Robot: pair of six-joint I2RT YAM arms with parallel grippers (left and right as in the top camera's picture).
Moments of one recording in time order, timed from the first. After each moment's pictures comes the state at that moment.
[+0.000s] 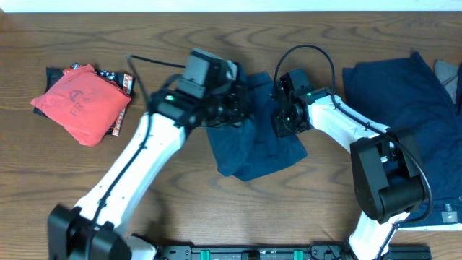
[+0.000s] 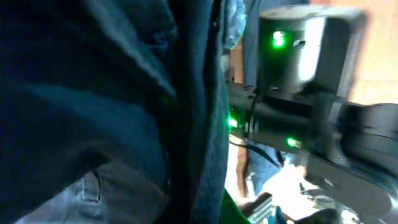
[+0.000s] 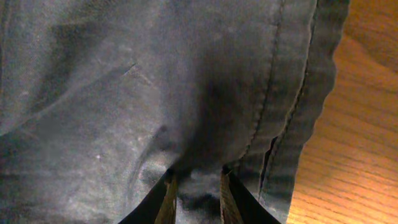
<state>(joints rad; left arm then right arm) -0.47 1.56 1.31 -0.69 0.51 -0.73 0.36 1.95 1.20 -0.62 -0.16 0.12</state>
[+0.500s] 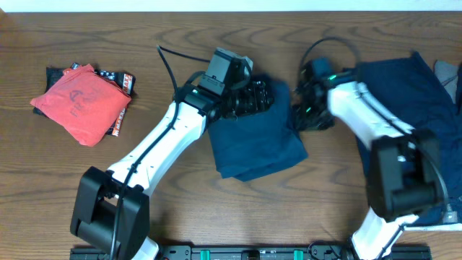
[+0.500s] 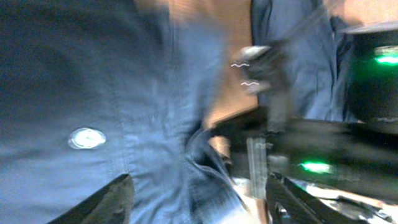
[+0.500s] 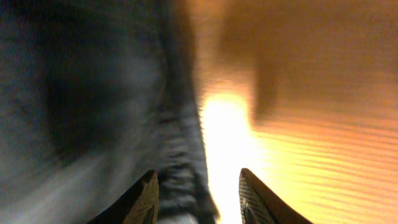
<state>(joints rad) -0.49 1.72 1.31 -0.46 0.44 -0.69 0.21 1.90 1.35 -0.91 -0.14 0.17</state>
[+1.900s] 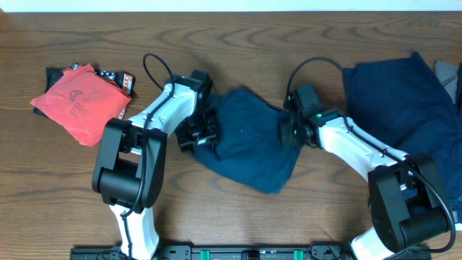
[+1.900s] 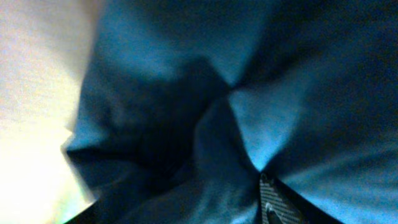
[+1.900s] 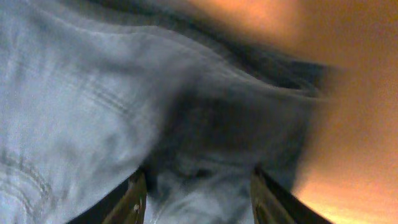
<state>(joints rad) -0.33 2.01 1.34 -1.15 0.22 -0.55 0.36 1.75 0.97 -0.42 -0.06 0.26</state>
